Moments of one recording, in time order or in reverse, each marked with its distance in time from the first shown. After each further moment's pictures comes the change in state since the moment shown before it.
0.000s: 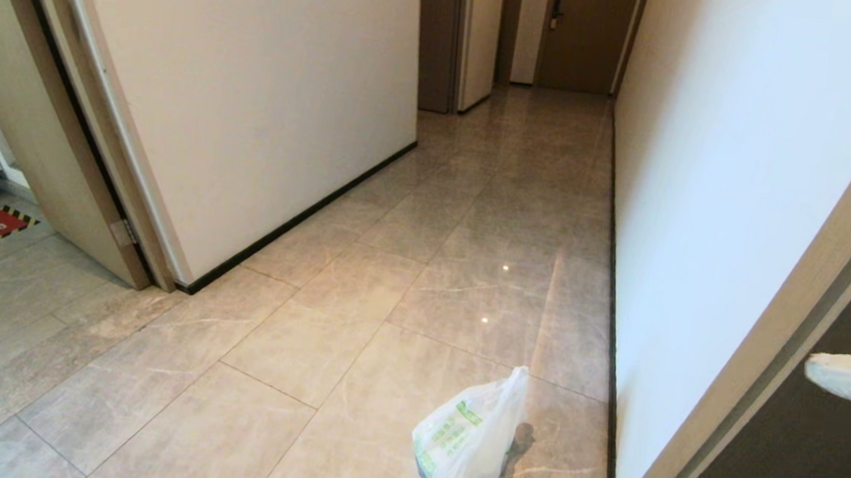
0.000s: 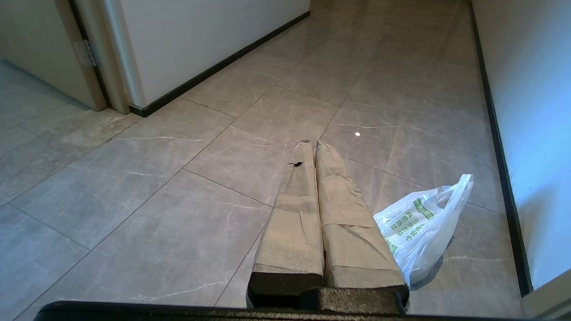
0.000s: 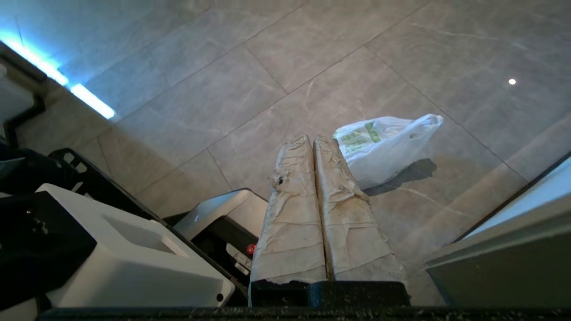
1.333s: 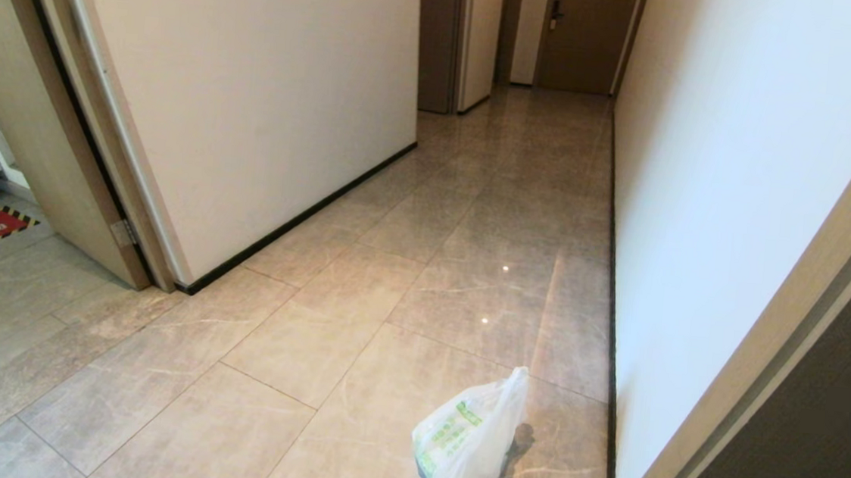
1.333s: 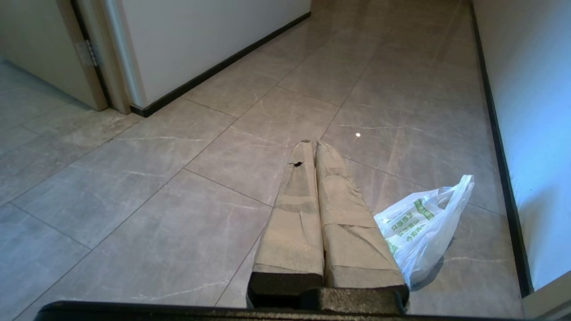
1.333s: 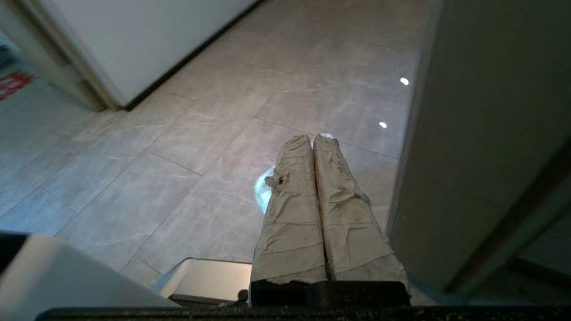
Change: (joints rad) left arm 0.000 0.000 0.000 0.000 0.000 0.000; right arm -0.569 -0.669 0.146 0.266 0.072 0.032
